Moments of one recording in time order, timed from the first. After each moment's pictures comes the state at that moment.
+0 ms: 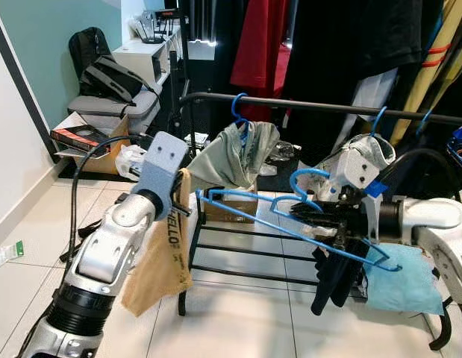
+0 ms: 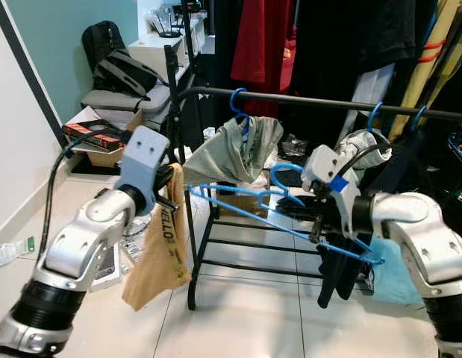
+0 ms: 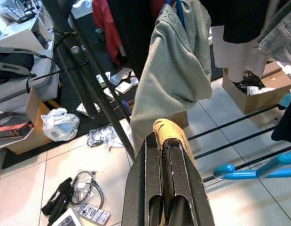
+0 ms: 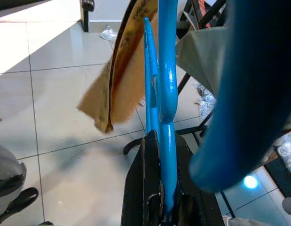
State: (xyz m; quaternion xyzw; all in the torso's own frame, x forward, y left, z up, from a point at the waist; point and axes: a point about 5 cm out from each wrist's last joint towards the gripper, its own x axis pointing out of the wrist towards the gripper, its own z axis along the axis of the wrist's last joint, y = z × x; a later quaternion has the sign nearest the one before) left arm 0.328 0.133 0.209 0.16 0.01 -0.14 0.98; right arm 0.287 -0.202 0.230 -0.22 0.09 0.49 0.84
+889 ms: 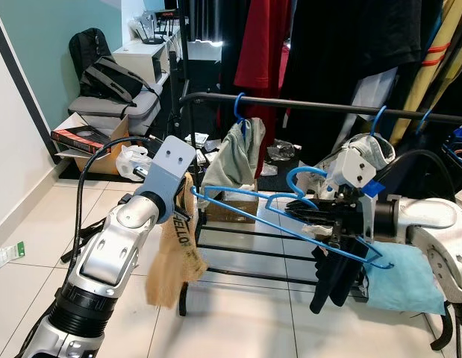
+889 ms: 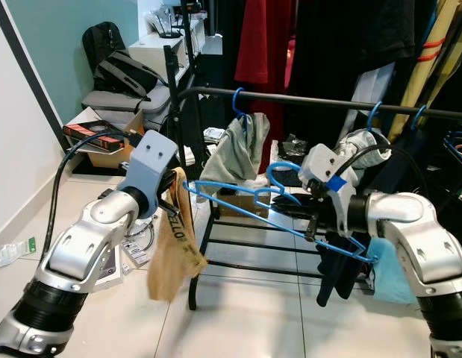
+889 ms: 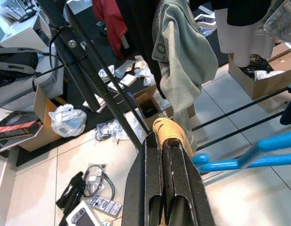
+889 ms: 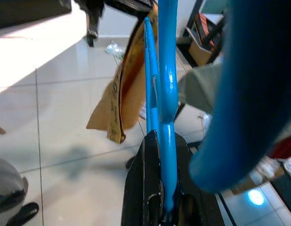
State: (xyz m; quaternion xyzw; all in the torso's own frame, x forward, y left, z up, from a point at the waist) left arm 0.326 0.130 0.207 0.19 0.02 -0.14 0.97; right arm 0.288 -0.190 0.234 -0.20 0.06 0.50 0.84
